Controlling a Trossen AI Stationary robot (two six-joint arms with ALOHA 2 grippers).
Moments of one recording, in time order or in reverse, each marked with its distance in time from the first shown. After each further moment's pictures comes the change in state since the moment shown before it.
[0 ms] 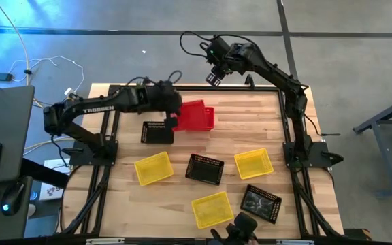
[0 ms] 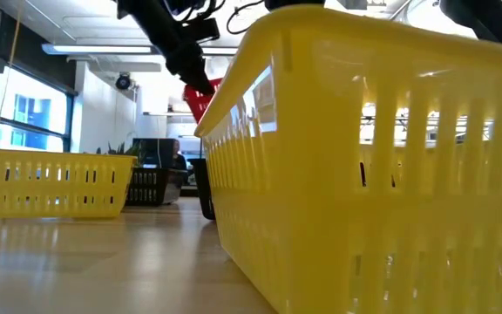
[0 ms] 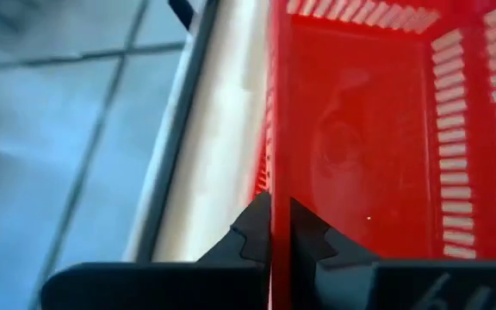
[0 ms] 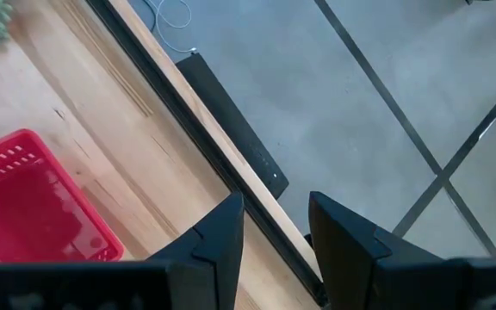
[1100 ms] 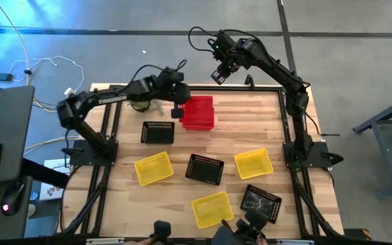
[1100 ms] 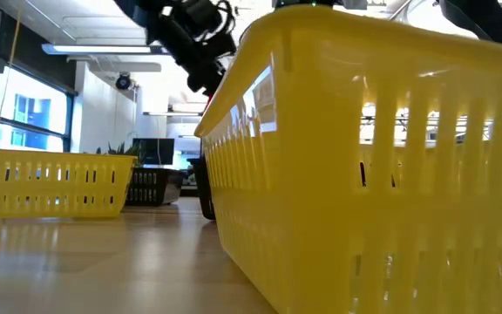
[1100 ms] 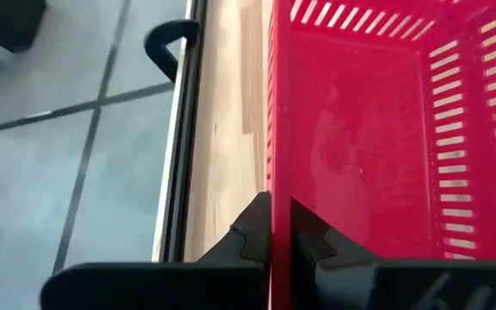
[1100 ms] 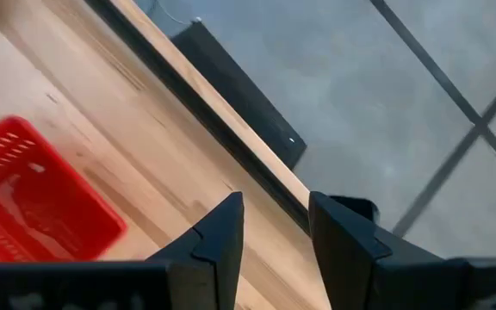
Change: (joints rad) left arm 0.131 0.188 0.132 0.081 0.244 0.212; right arm -0.078 0.002 0.000 -0.097 -0.083 0.093
